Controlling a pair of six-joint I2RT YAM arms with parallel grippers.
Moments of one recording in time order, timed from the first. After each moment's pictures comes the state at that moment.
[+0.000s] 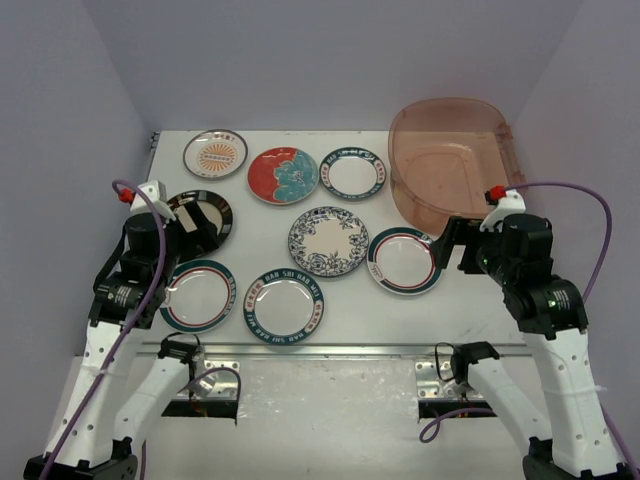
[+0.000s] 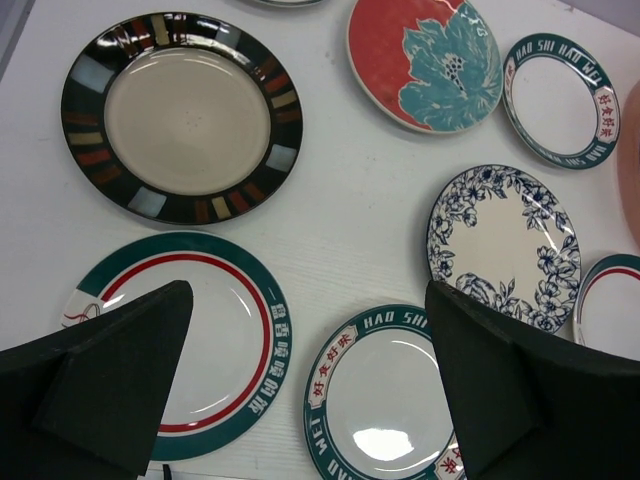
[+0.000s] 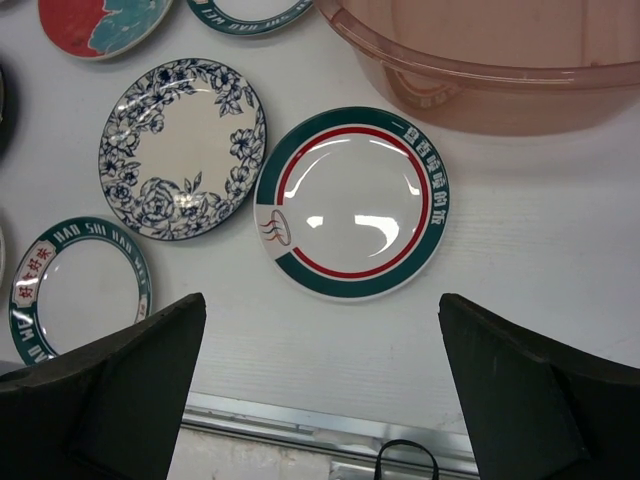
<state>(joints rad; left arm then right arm) -0.13 0.68 0.92 -0.75 -0.20 -0.42 0.15 0.69 0.99 -0.87 -0.04 0.23</state>
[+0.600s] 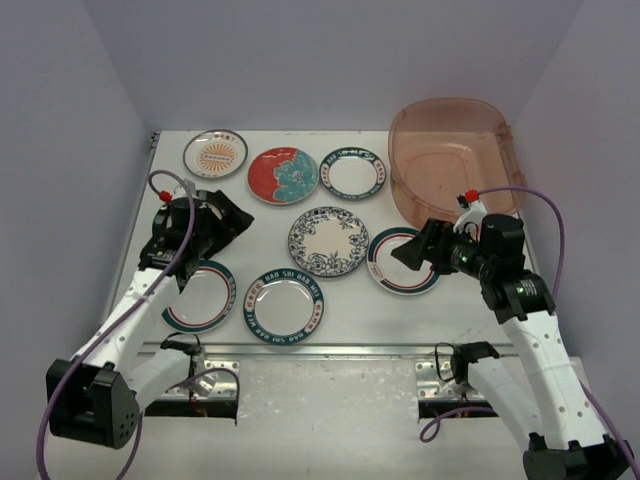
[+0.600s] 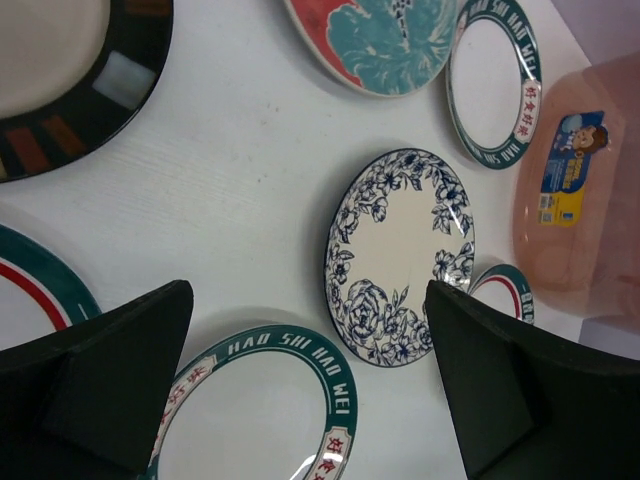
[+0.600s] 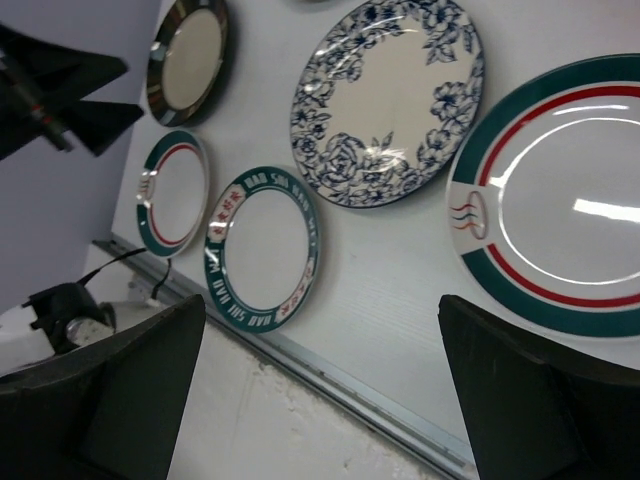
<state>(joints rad) -0.13 1.00 0.70 -0.30 0.01 -0.81 0.15 0.72 0.74 -0.55 -0.48 0.46</state>
